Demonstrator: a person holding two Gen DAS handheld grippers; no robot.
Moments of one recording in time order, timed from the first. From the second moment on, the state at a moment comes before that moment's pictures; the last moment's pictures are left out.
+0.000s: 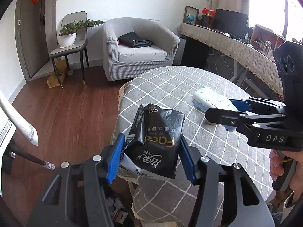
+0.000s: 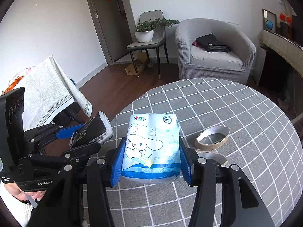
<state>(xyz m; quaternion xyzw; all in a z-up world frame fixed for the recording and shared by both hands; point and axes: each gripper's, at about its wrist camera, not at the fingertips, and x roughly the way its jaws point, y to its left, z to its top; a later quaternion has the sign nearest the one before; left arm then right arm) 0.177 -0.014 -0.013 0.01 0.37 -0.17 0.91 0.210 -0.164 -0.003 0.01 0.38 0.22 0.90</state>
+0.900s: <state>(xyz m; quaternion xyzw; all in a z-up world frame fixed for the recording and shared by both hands) 0.112 0.122 -0.050 -0.05 0.42 -0.07 0.90 0.144 -0.031 -0.026 -0.04 0.40 0.30 0.87</state>
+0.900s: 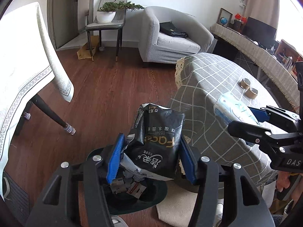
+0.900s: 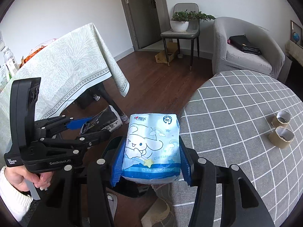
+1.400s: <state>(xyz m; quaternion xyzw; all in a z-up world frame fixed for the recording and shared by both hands) 0.117 0.173 -0.127 -0.04 0.51 -0.03 0.86 0.154 0.025 -0.049 -0.07 0.42 0.32 0.85</state>
